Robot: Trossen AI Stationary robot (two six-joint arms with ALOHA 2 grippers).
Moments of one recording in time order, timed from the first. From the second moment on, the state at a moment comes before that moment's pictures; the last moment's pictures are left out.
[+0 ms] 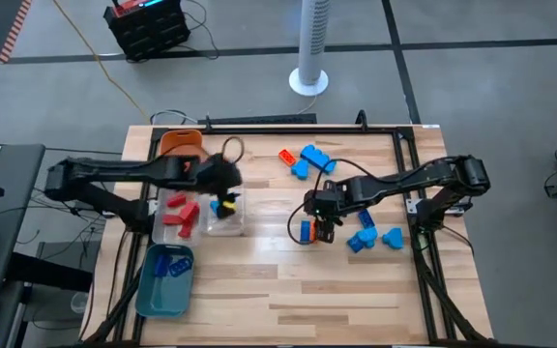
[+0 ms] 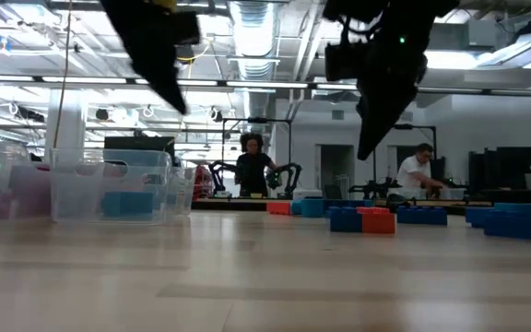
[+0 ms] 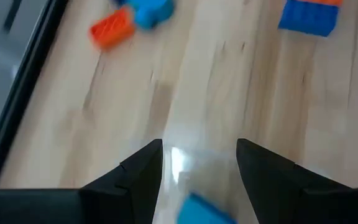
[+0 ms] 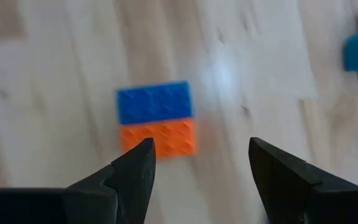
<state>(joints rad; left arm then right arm) 0.13 1.27 1.04 -0.68 -0.21 0.02 0.08 1.60 1.14 -0.73 0.11 0.28</state>
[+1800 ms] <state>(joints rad) 0.24 1.32 0.98 -0.28 -0.18 0.21 -0.41 1.95 1.36 -0.33 0.22 -0.16</state>
